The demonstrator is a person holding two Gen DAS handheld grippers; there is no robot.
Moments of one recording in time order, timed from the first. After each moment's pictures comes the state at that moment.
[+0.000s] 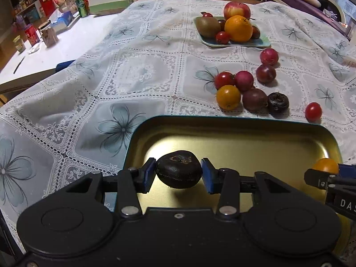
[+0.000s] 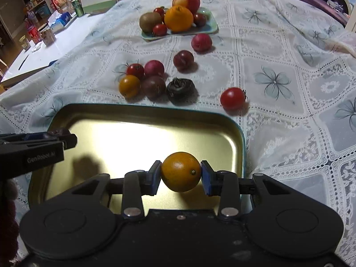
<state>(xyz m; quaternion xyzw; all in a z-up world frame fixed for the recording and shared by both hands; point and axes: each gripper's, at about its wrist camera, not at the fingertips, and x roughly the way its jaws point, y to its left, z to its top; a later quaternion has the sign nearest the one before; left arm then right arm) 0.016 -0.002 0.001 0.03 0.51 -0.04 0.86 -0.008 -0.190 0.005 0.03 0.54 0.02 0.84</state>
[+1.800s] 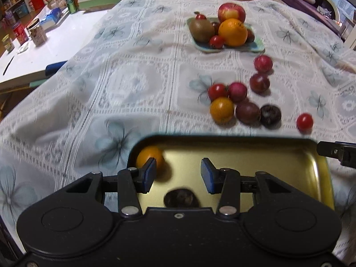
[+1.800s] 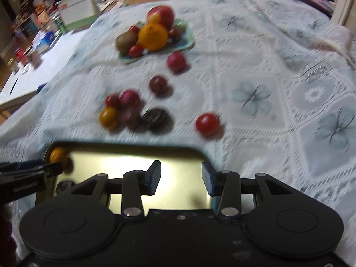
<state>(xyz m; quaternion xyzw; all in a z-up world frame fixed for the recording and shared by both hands) 0.051 0.001 0.021 0.01 0.53 -0.07 0.84 0.032 -0.230 0.029 0.07 0.54 -0.02 0.84</state>
